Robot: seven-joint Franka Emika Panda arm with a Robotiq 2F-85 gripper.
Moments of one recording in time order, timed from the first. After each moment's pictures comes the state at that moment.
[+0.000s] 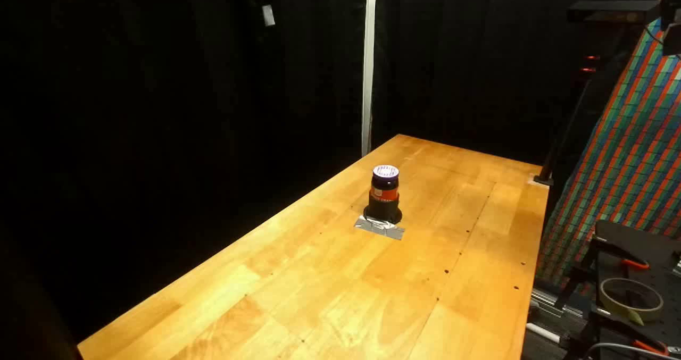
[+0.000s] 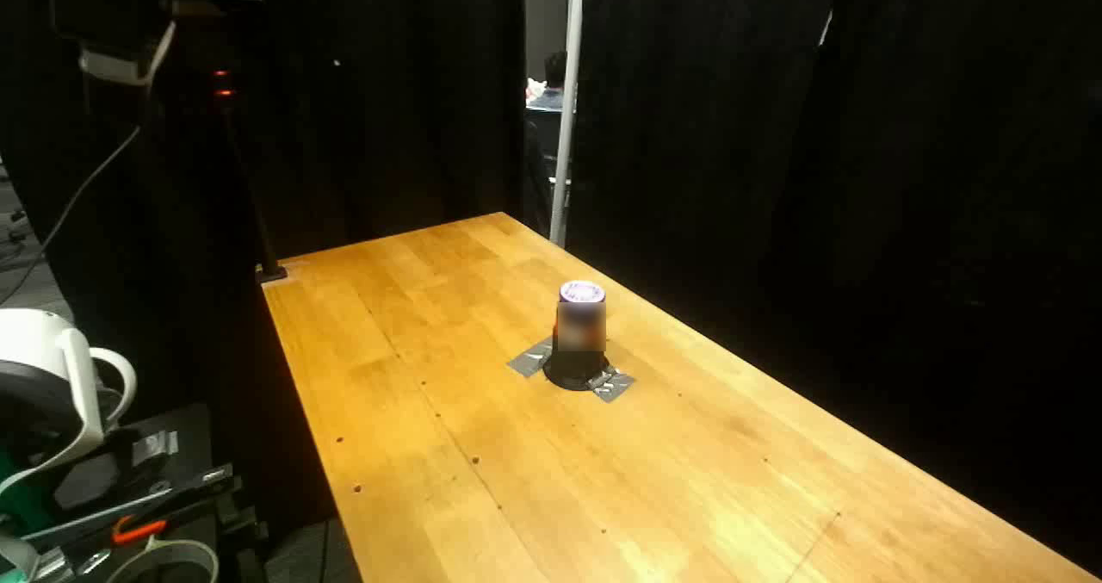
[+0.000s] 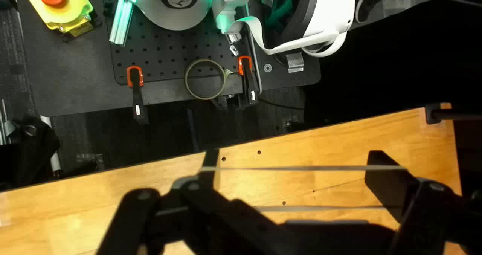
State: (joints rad) arm 0.01 -0.66 -0.11 -2.30 0.17 1.36 0.02
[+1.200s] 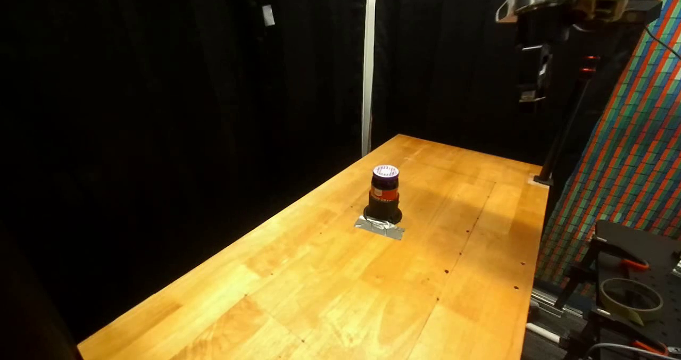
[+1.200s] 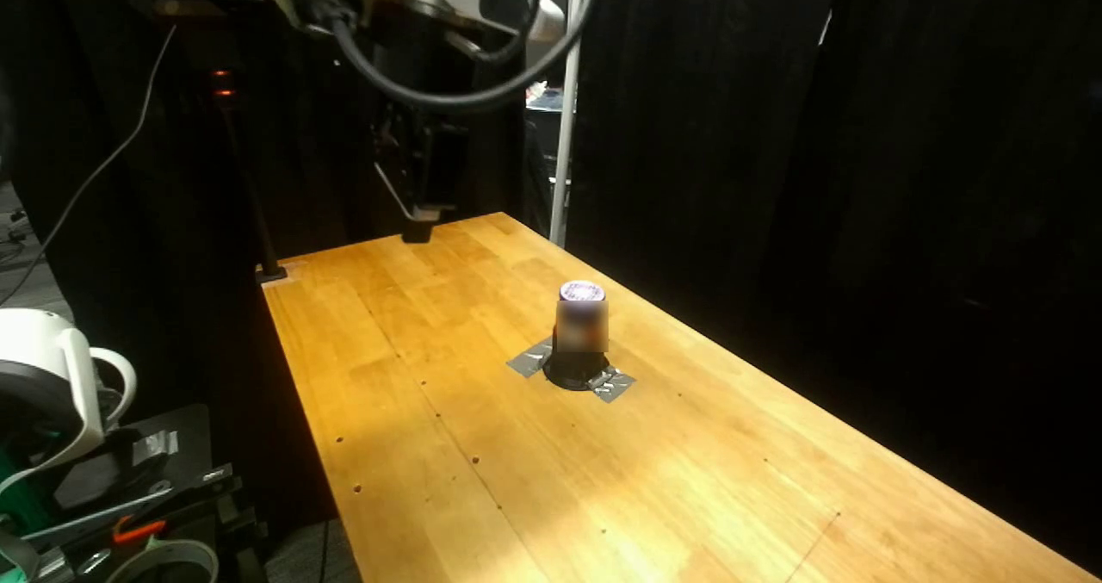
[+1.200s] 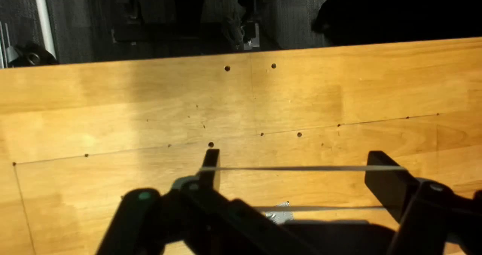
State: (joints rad) arm 0.03 -0.26 0.01 -2.26 0.17 1.81 -0.02
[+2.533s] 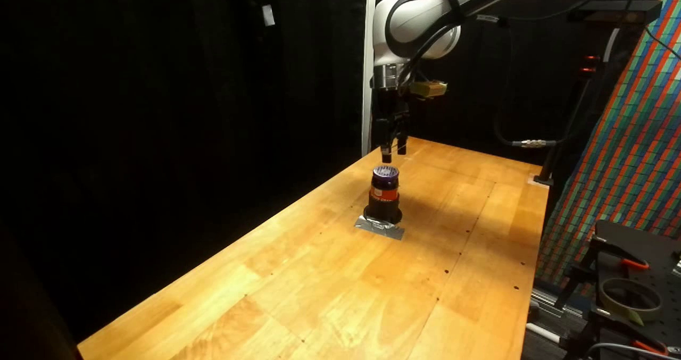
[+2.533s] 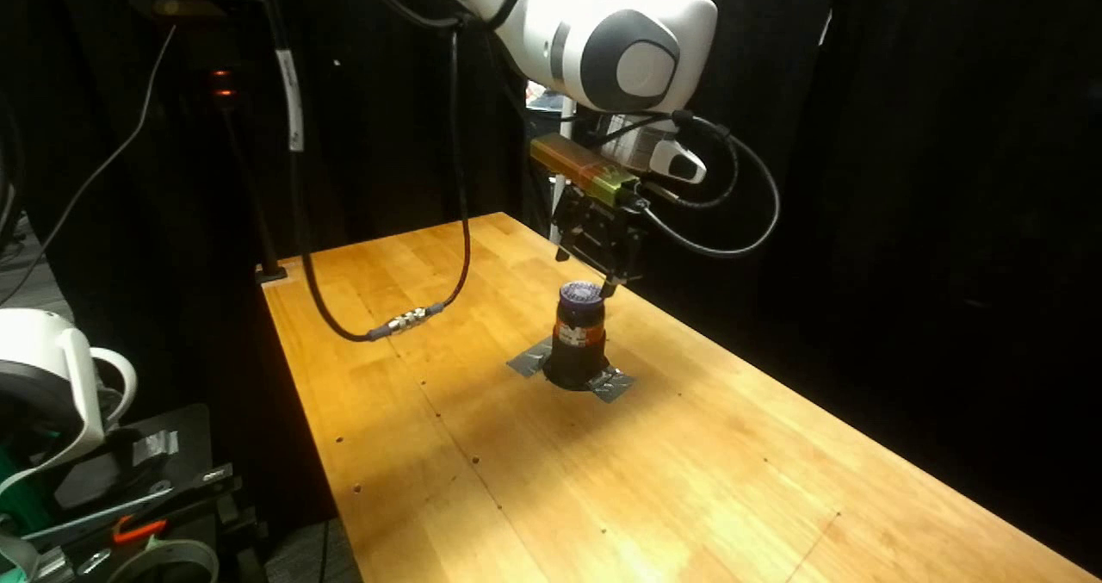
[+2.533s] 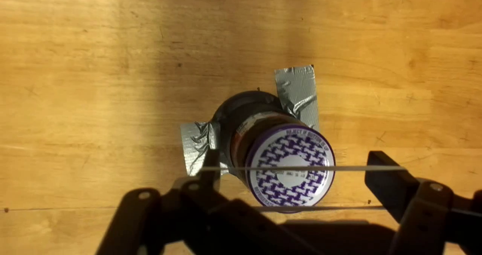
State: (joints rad) arm 0.05 0.61 0.06 -1.47 0.10 1.91 -0.08
